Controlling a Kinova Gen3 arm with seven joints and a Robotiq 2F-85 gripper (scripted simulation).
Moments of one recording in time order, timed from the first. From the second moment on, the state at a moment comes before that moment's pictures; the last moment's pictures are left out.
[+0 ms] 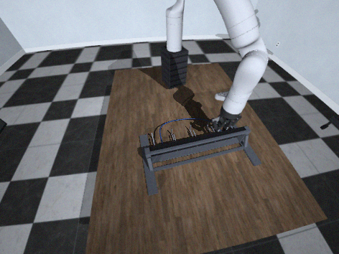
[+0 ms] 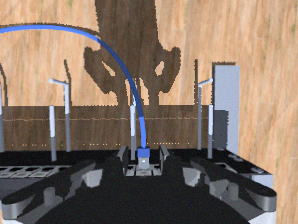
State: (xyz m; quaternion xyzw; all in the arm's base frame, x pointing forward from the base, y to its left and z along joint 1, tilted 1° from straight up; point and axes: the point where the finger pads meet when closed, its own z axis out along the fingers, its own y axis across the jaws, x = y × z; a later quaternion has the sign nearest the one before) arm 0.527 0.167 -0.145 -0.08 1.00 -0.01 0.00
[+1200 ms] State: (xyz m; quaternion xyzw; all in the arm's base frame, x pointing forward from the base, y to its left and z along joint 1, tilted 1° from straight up) arm 0.522 0.168 -0.112 -0.09 1.00 -0.01 0.00
